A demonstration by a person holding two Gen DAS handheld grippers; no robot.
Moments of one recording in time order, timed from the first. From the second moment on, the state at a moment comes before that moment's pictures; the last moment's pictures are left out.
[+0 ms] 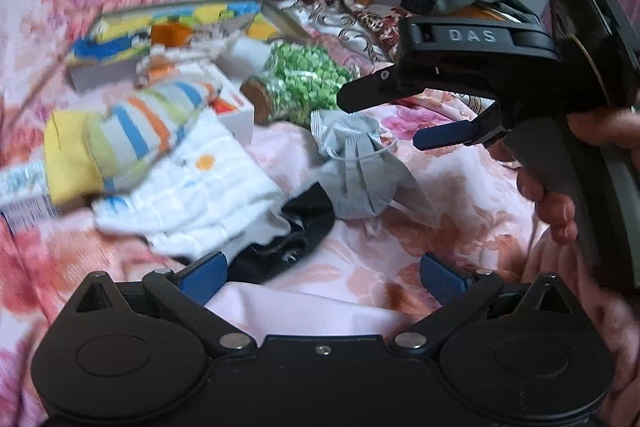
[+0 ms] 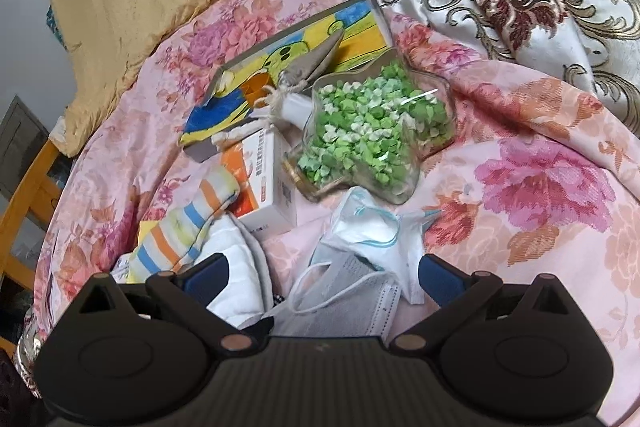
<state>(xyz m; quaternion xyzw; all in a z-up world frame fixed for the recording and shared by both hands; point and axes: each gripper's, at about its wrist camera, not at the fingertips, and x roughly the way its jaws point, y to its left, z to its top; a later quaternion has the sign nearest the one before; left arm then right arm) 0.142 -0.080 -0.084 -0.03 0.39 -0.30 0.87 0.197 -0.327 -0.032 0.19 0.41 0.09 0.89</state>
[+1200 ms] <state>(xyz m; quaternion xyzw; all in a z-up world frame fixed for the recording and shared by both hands) 0.186 -0.063 -0.116 -0.18 0.47 -0.17 0.85 0.207 -0.312 -0.052 0.17 0.48 0.11 0.85</state>
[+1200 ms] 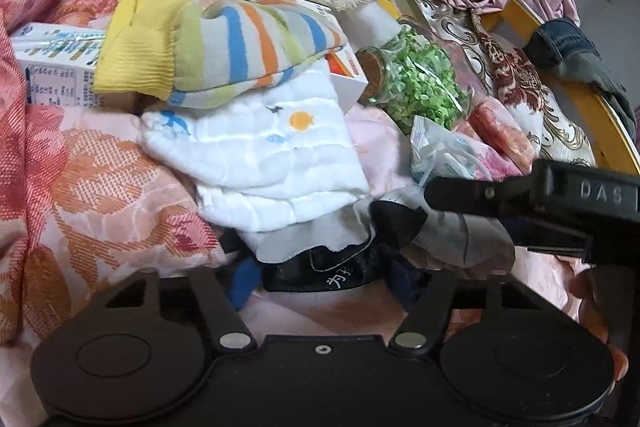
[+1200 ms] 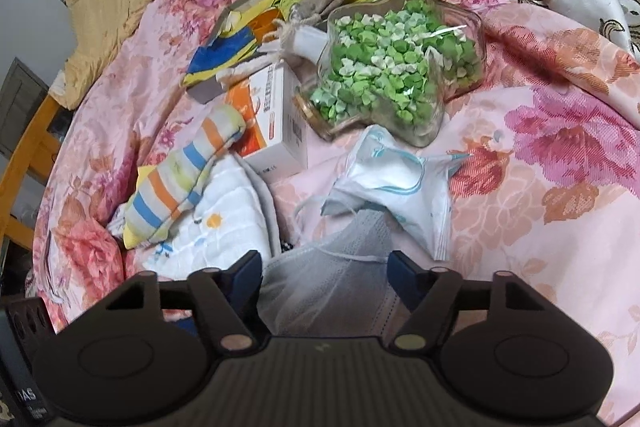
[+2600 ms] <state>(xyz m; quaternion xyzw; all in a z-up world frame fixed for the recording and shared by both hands) 0.138 -0.079 -0.088 -0.13 0.37 -0.21 0.90 0.197 -0.320 -0.029 0.20 0.39 0.16 0.88</state>
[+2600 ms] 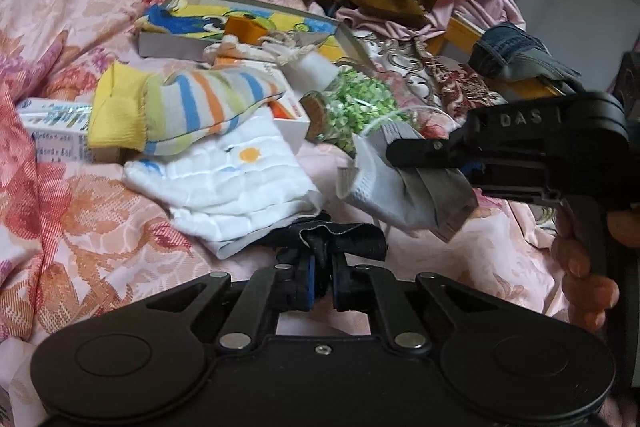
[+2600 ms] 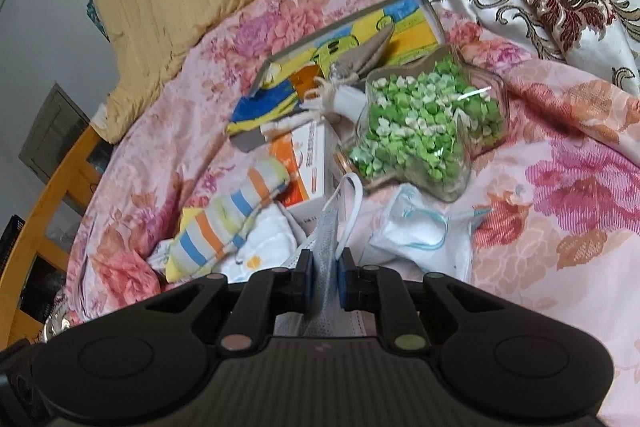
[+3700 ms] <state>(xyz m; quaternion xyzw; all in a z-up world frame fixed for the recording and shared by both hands) 0.132 -0.071 -0.029 -0.09 0.24 -0.23 0.94 0.175 -0.317 0.005 0.18 0.25 0.17 0.94</state>
